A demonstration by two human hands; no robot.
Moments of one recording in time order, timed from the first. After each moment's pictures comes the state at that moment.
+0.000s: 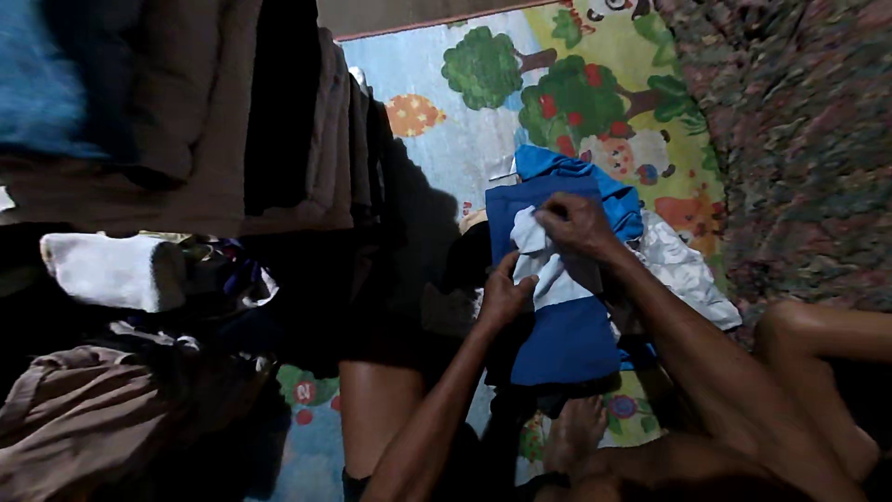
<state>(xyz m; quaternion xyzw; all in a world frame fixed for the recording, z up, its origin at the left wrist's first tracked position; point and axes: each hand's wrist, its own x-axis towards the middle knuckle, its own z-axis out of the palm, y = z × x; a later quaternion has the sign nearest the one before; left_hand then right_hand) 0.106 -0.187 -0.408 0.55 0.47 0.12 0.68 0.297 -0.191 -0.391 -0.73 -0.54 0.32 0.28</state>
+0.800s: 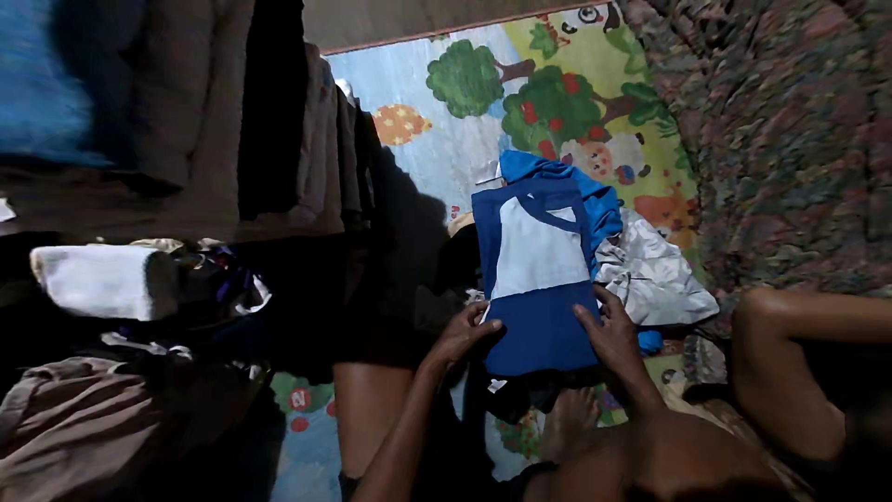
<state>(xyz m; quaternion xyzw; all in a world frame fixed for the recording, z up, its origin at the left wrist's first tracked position) 0.024 -0.212 -0.409 0.42 0.46 0.02 0.78 0.233 -0.366 -0.406 -0.85 -0.21 0.35 0.34</state>
